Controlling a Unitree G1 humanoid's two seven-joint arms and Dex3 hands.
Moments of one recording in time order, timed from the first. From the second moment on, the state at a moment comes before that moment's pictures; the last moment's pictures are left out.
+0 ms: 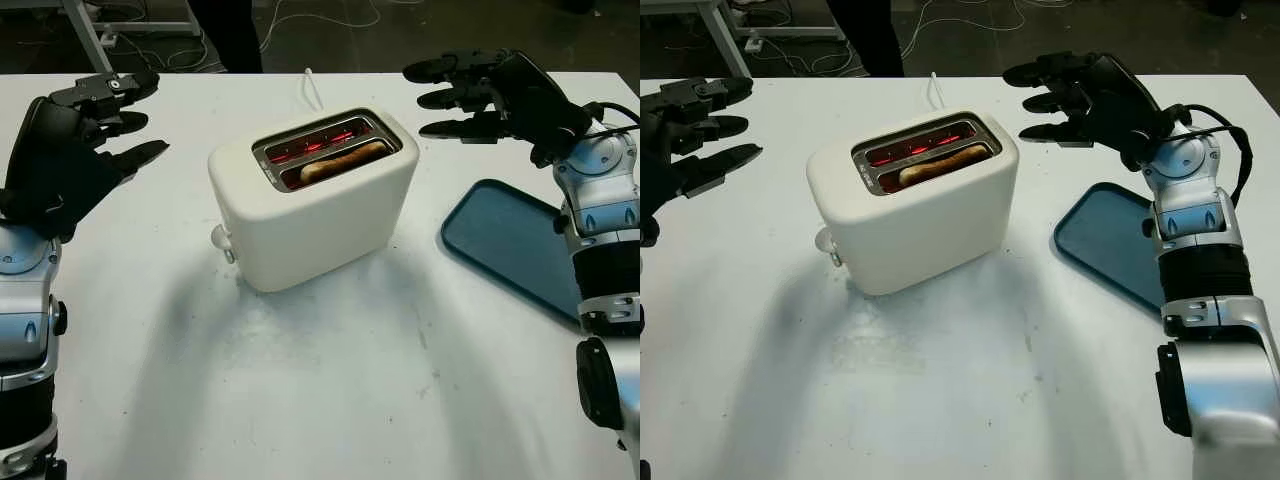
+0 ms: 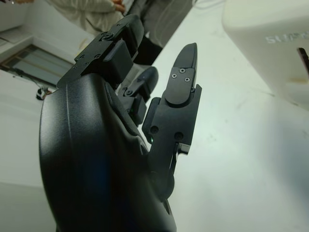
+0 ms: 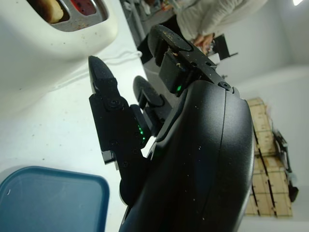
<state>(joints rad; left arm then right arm) -0.31 0.53 0.20 -0.40 0.11 0.43 -0.22 -0.83 -0.54 0.02 0.52 -0.11 -0.14 0.51</state>
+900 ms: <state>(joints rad) -0.27 0.52 0.20 -0.45 0.09 0.50 -0.23 -0.74 -0.56 0.01 0.38 -0.13 -0.01 0.51</state>
